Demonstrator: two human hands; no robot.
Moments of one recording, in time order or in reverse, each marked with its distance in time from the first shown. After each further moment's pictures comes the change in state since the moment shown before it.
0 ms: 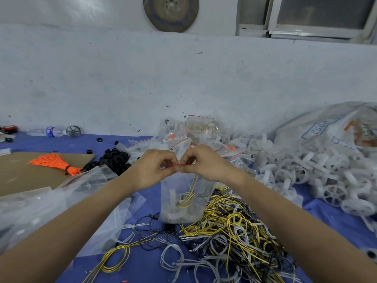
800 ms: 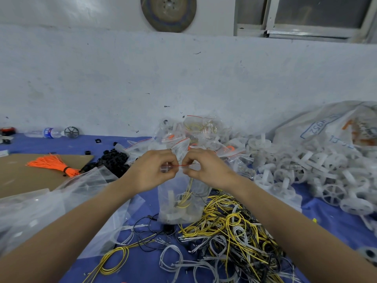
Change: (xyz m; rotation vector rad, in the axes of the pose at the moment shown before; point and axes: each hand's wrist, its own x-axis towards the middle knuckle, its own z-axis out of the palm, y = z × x) left_hand 0.001 0.000 0.003 0.111 0.029 0.111; right_hand -0.010 0.017 0.005 -0.194 0.126 -0.218
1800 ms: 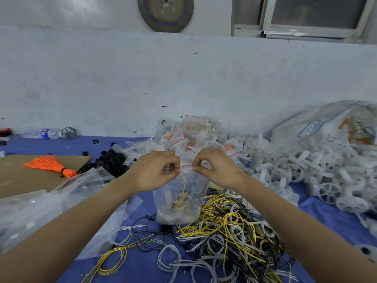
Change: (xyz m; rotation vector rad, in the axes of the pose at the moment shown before) left_hand 0.006 0.010 -0.002 0.105 -0.124 -0.018; right_hand -0.015 0.024 -0.011 -0.114 0.027 0.055
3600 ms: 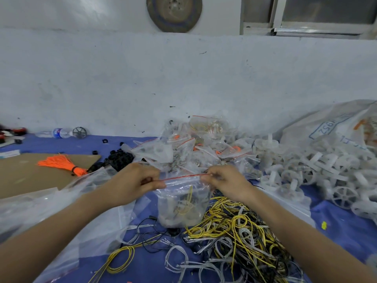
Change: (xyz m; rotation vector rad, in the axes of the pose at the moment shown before) left_hand -0.052 -0.037 -0.008 -0.106 0.058 0.084; right_hand -0.021 0.013 0.026 0.372 -0.093 0.236
